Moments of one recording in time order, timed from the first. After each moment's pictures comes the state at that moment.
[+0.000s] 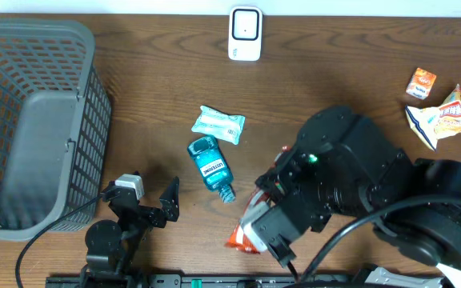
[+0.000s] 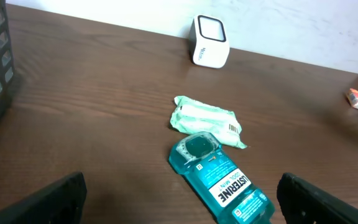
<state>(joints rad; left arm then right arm) -0.11 0.01 0.11 -0.37 0.21 -0.25 0.90 1.39 2.05 -1.54 -0.16 -1.41</state>
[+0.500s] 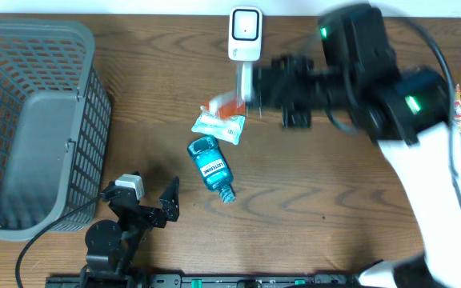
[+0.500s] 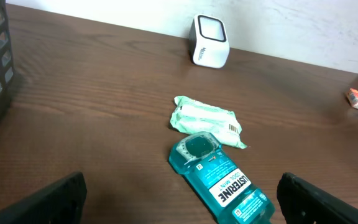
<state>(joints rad) -0.11 0.01 0.11 -0.37 0.21 -0.25 0.46 1.66 2.05 -1.19 -0.62 -0.92</state>
